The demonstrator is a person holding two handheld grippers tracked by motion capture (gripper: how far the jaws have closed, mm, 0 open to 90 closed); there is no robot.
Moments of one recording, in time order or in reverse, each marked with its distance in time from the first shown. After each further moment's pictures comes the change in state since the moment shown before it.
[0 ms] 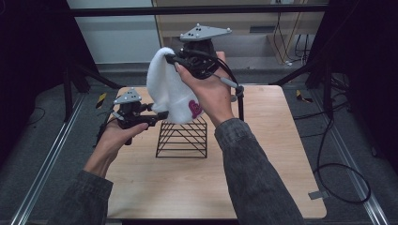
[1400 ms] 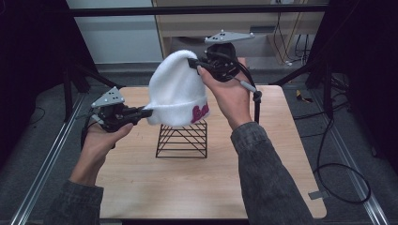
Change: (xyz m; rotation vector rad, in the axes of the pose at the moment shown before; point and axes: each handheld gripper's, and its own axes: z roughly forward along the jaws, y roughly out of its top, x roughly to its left) left arm -0.017 0.015 -0.058 -0.032 0.036 0.027; right arm -0.031 -0.021 -0.025 0.070 -0.076 0.089
